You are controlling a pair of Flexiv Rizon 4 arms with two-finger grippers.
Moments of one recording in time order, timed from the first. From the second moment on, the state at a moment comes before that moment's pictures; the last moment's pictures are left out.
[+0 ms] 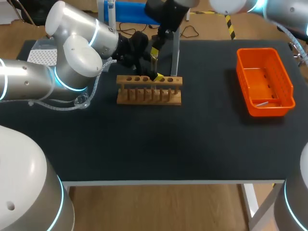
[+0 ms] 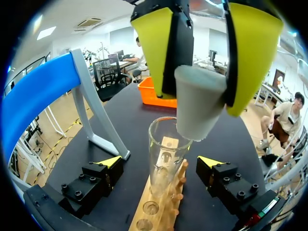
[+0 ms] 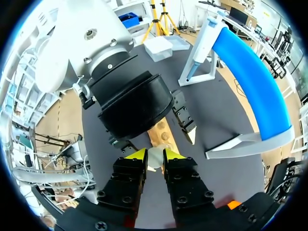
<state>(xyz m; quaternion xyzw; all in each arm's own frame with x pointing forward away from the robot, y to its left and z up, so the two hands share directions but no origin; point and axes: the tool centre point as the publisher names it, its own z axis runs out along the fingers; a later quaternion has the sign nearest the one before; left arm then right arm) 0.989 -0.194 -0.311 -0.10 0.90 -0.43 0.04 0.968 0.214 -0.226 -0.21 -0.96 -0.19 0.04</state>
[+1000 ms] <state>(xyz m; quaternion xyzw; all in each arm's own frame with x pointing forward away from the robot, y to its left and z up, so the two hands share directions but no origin) 0.989 -0.194 -0.311 -0.10 0.90 -0.43 0.04 0.970 0.212 -0.217 -0.22 -0.96 -0.17 0.04</state>
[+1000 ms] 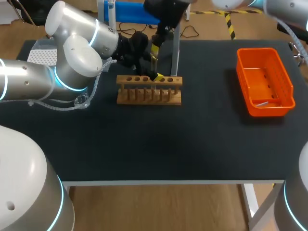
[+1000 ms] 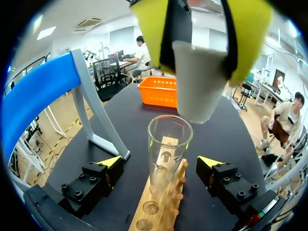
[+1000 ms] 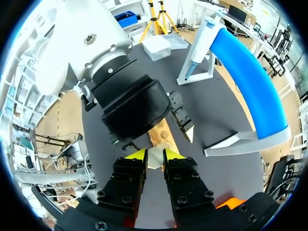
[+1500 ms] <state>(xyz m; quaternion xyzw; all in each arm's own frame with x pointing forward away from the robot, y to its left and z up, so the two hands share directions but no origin) 0.989 -0.194 -0.311 -0.10 0.90 -0.43 0.04 0.971 0.212 -0.224 -0.22 -0.96 -0.17 0.05</state>
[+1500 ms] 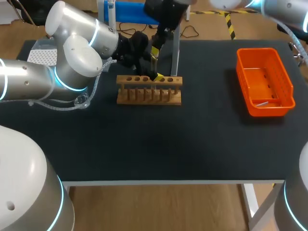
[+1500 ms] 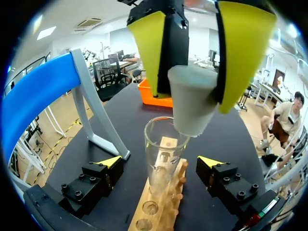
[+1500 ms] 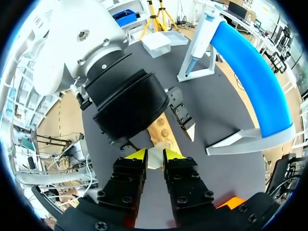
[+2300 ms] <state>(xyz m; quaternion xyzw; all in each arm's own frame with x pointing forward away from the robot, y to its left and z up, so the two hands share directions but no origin) 0.989 -0.194 -0.311 -0.10 0.90 -0.43 0.04 0.971 0.218 -0.224 -0.22 -0.96 -0.17 0.05</state>
